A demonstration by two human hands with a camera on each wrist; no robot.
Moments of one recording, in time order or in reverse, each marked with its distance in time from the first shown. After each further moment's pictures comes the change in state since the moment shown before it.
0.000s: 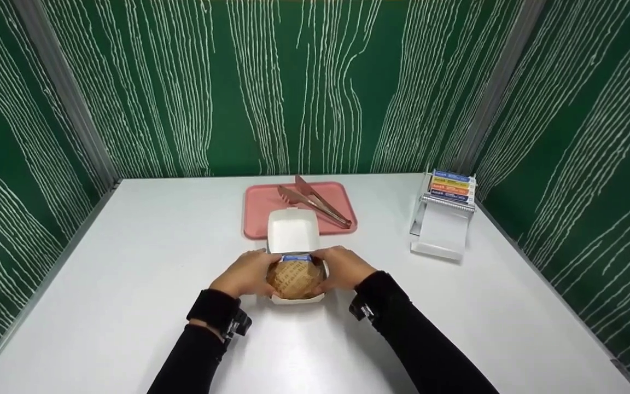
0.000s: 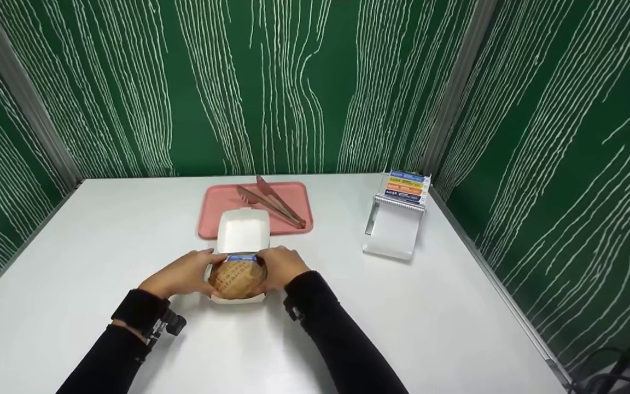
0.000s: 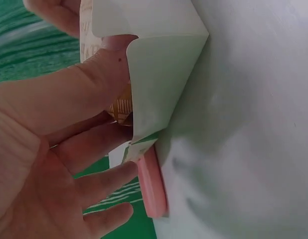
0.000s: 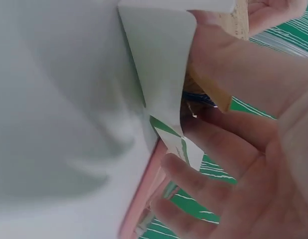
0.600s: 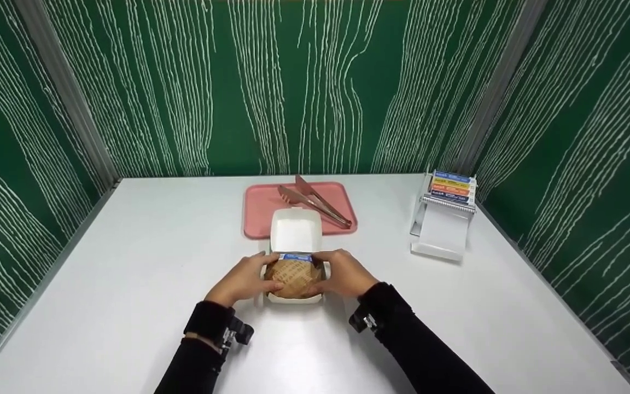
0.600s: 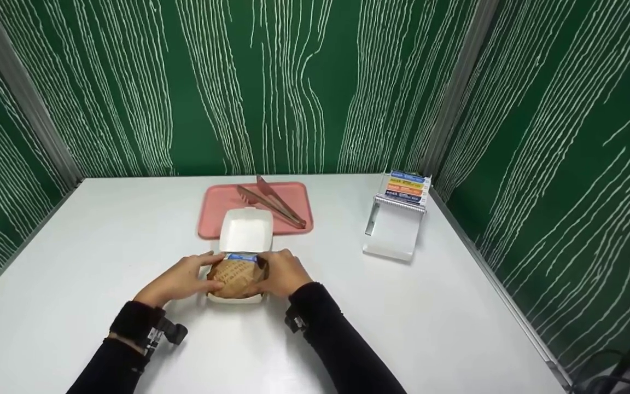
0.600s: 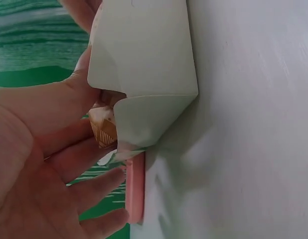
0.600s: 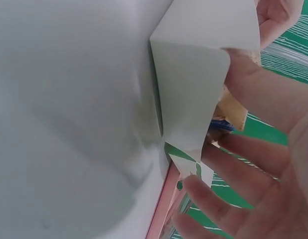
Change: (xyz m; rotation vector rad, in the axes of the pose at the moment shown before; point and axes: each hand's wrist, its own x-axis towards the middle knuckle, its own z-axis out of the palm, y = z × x) left_hand -0.010 -0.011 0.012 -0.283 0.063 -0.063; right_hand -0.009 0.006 0.015 0.136 0.136 0.019
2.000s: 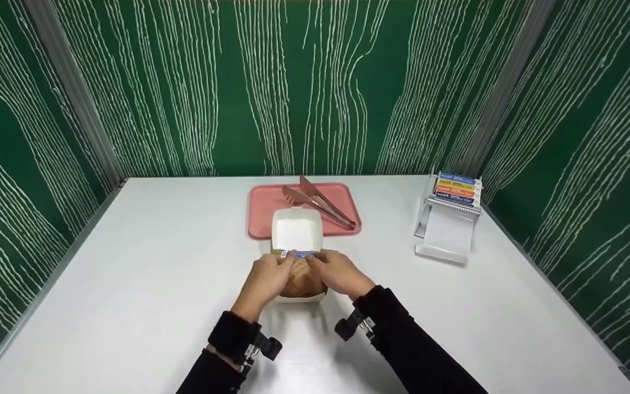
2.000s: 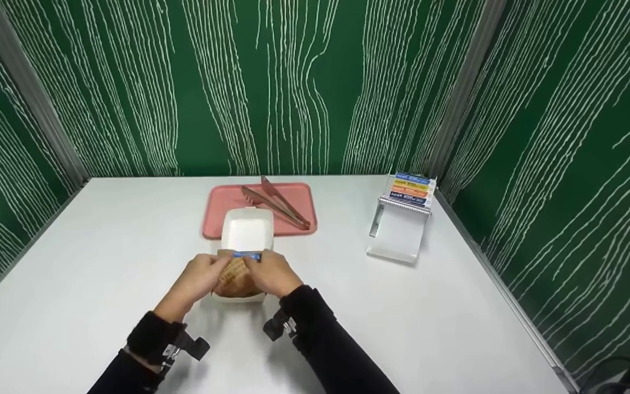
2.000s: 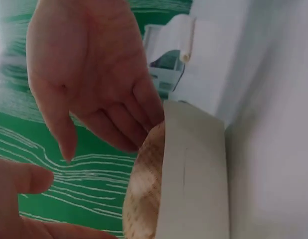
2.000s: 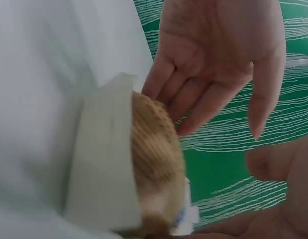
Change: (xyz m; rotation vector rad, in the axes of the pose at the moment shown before) left_hand -0.005 0.067 0.017 -0.136 0.299 -0.292; right_hand 0.001 -0.049 -0.004 0.273 0.048 0.260
